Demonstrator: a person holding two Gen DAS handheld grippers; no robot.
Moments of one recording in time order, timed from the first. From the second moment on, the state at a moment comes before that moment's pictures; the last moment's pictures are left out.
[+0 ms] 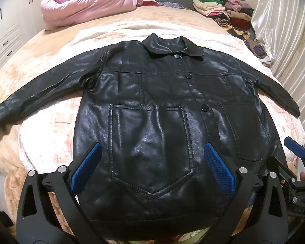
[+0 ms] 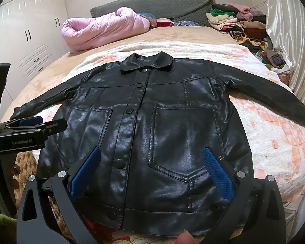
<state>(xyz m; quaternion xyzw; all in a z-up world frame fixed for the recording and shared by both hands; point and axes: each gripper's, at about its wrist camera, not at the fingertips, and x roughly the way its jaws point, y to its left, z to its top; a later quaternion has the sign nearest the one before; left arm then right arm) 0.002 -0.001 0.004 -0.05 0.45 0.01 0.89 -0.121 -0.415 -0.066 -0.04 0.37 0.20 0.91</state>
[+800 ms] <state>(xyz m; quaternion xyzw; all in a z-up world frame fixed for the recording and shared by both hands) 0.003 0.000 0.007 -0.05 0.45 0.01 0.89 -0.120 -0.416 -0.066 -0.04 0.37 0.20 0.91</state>
